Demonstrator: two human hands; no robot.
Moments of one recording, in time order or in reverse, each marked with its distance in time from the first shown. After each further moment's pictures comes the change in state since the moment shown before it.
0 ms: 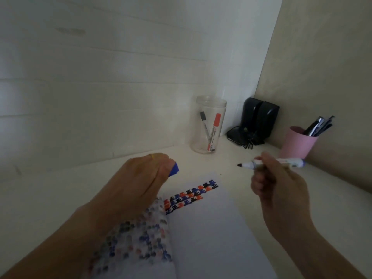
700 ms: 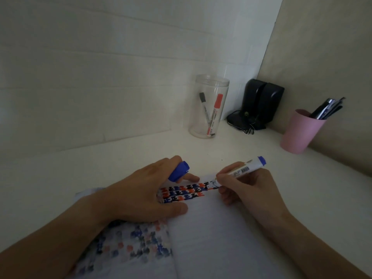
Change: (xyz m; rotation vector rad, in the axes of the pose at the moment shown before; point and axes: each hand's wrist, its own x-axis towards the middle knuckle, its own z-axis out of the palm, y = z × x) left_hand -0.014 -0.006 0.036 -0.422 -0.501 -0.235; right_hand 0.001 0.049 -0.004 -0.667 -0.264 0.033
